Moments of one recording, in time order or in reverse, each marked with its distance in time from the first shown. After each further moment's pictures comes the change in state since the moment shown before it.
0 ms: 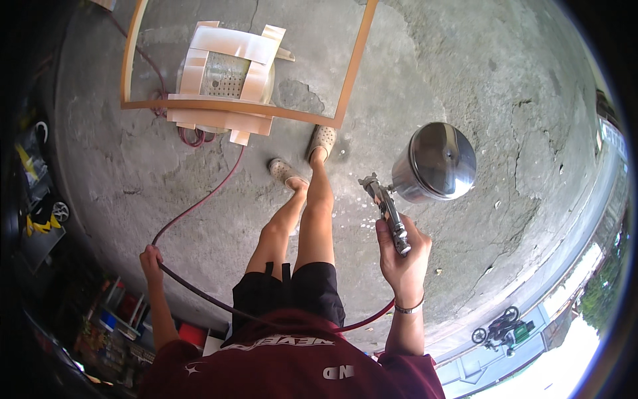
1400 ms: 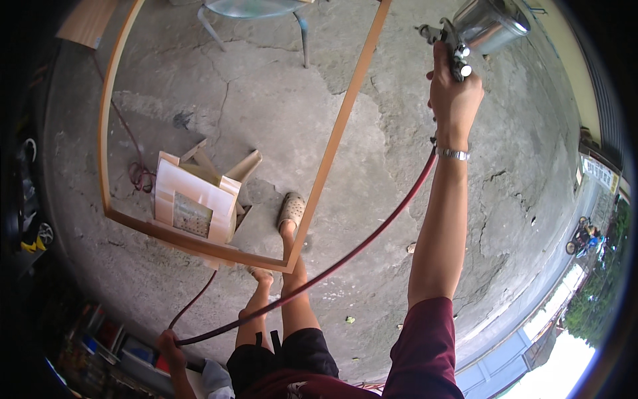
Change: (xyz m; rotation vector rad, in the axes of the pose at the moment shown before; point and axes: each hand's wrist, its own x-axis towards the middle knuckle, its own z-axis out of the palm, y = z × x) left_hand 0.125 0.276 0.110 0.092 0.046 -0.169; right_hand 0.615 -0.182 -0.060 -0.051 0.440 -0.264
